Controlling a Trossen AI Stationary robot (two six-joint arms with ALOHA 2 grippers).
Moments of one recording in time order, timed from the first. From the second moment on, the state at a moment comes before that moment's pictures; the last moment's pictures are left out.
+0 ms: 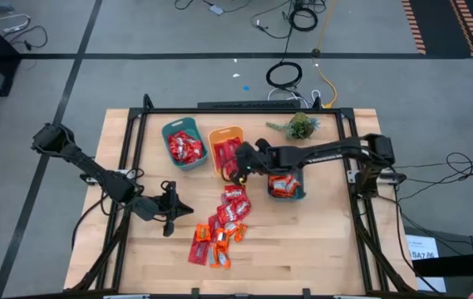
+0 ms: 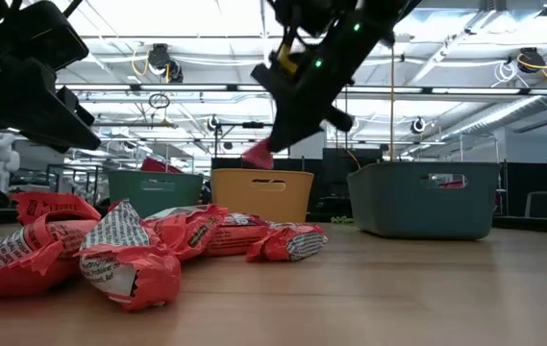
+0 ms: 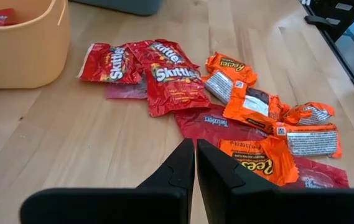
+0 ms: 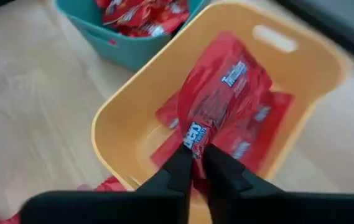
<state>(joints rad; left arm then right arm) -0.59 1.06 0.28 0.19 -0.45 -0.49 -0.03 1.81 1.29 -0.32 0.38 0.51</state>
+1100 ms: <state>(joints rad) -0.59 1.06 0.28 0.20 -0.45 -0.49 0.06 1.71 1.29 -0.48 0.13 0.51</state>
